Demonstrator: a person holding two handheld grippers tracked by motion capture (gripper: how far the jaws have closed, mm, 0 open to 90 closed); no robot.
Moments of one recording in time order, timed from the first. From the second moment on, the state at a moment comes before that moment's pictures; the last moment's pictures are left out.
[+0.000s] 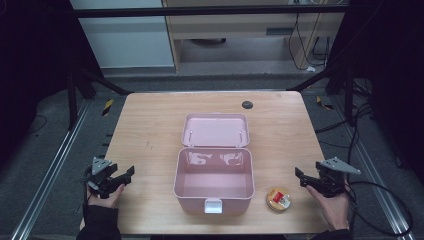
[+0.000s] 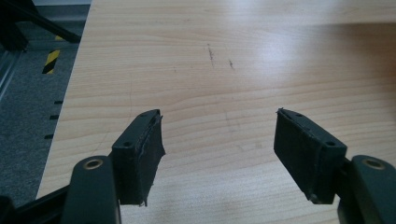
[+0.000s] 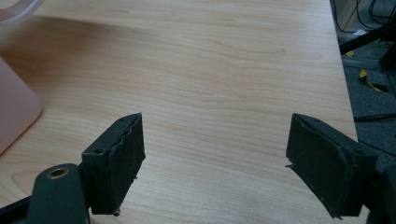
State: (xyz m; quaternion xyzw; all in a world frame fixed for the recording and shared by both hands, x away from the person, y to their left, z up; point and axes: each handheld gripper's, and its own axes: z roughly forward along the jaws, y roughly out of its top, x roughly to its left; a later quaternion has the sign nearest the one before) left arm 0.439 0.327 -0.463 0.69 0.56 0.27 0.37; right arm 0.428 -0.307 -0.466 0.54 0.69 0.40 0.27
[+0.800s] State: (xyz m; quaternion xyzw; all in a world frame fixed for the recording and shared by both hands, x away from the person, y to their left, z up) left arm 0.443 0.315 -0.472 0.72 0.54 0.25 0.35; right arm 0.441 -0.289 -0.418 0.47 0.74 0.40 0.26
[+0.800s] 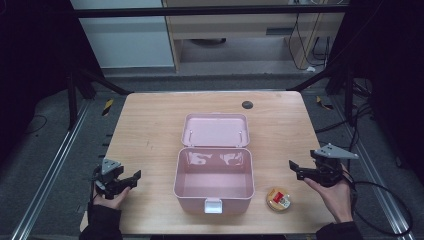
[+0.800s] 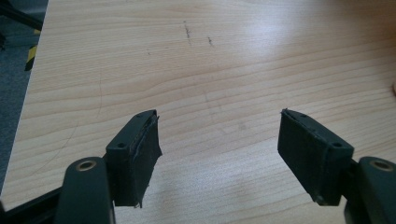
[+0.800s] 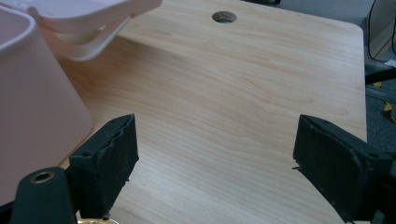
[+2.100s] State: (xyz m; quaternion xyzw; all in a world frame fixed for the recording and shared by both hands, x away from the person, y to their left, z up) left arm 0.446 0.308 -0.478 0.75 0.53 0.23 0.33; right arm 0.442 -0.253 -0.392 0.32 0.87 0.33 0.20
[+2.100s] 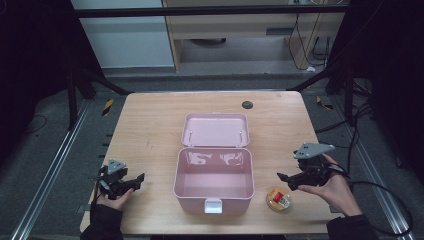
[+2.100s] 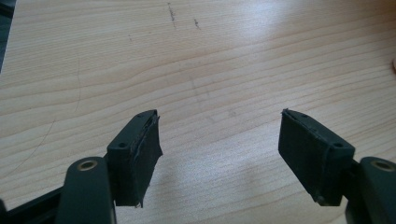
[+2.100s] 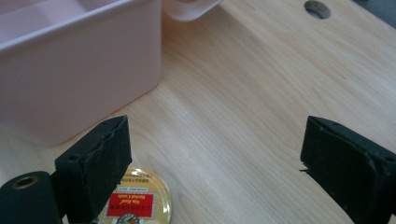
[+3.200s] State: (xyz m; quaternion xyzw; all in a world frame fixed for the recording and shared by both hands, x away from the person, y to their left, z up) left arm 0.446 0.306 -0.479 0.75 0.52 0.23 0.32; right arm 0.425 -0.229 -0.426 0.19 0.95 0.22 0.11
